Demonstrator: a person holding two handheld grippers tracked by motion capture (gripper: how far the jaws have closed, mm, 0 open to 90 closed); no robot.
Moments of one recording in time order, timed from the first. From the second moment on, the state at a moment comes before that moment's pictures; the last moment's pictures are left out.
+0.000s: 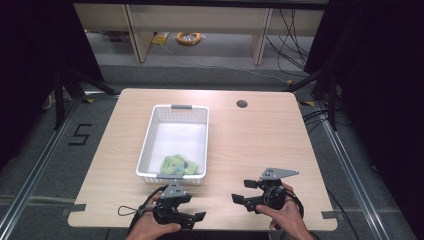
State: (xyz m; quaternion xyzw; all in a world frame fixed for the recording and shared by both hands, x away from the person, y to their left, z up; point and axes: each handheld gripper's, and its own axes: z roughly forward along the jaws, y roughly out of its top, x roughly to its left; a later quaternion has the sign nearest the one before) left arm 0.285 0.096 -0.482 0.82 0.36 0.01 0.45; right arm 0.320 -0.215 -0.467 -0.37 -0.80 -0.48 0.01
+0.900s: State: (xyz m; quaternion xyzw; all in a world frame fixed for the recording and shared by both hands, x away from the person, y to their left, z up) left arm 0.260 0.089 -0.507 0.84 0.34 0.02 0.42; right arm 0.291 -0.232 -0.491 -0.34 -0.82 -0.46 0.00
